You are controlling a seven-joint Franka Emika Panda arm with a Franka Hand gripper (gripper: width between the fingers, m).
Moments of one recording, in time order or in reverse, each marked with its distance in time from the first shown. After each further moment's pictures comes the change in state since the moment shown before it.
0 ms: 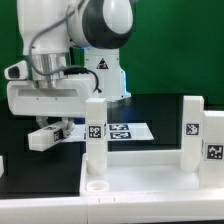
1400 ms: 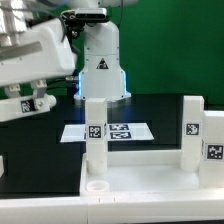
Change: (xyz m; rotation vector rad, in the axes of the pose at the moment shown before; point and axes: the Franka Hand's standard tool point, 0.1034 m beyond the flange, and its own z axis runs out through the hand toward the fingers) arm 0.084 -0.015 -0.066 0.127 0.062 0.171
